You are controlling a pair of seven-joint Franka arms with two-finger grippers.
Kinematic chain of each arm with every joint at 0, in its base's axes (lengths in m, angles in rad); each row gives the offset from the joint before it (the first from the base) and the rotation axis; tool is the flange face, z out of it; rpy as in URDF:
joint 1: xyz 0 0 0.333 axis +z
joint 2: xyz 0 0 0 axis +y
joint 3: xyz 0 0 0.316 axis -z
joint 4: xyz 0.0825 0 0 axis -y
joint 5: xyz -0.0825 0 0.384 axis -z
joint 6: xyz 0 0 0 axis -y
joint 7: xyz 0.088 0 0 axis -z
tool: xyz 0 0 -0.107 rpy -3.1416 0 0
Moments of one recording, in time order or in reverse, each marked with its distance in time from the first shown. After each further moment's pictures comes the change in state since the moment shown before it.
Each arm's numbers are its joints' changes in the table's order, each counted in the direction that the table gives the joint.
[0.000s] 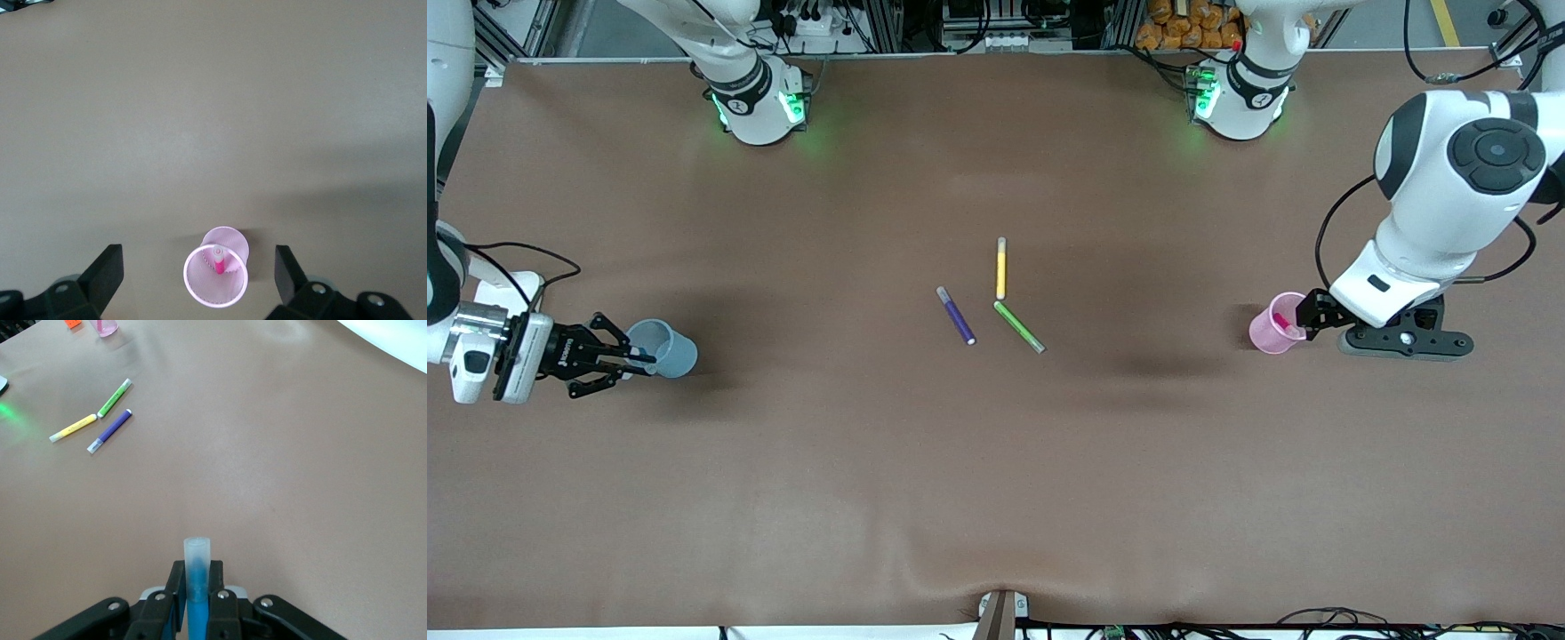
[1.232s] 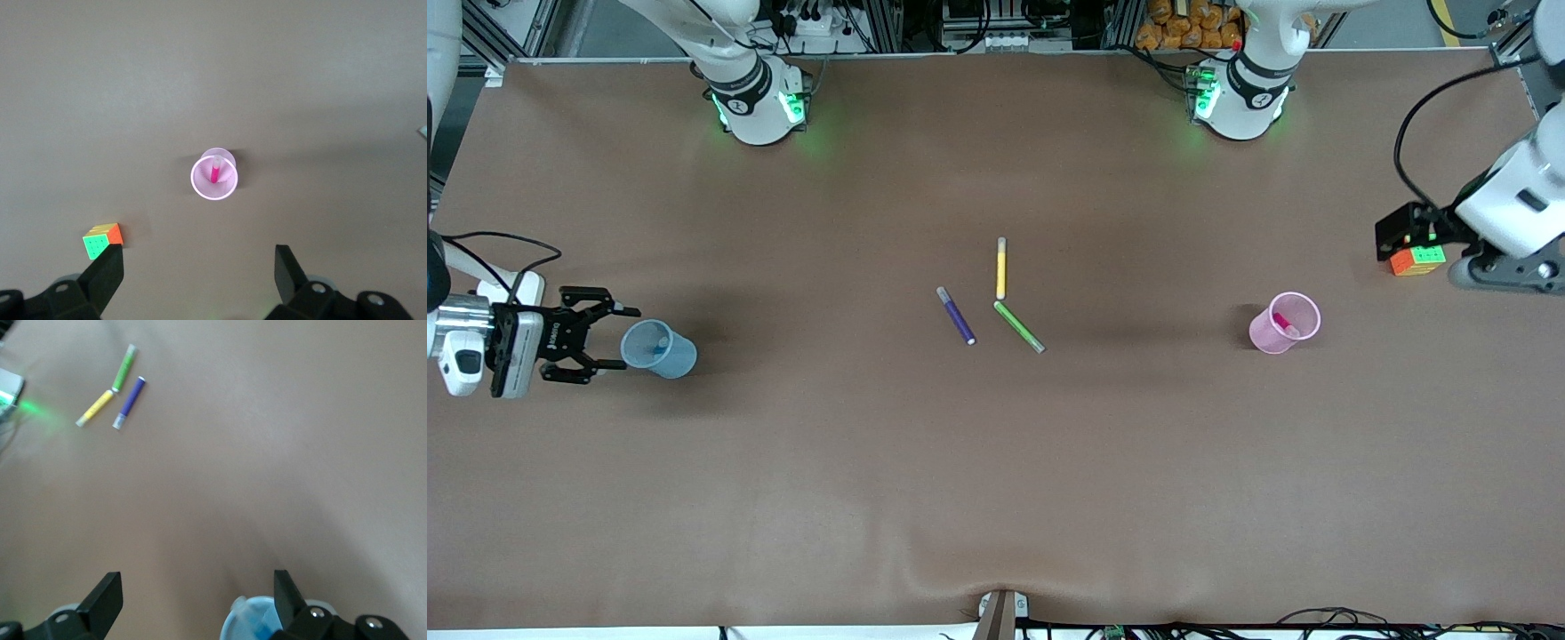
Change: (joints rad) left arm -0.108 -0.034 -0.172 0.384 0.175 -0.575 0.140; right arm 0.004 -0.057 -0.017 0.054 0.253 -0.131 0.375
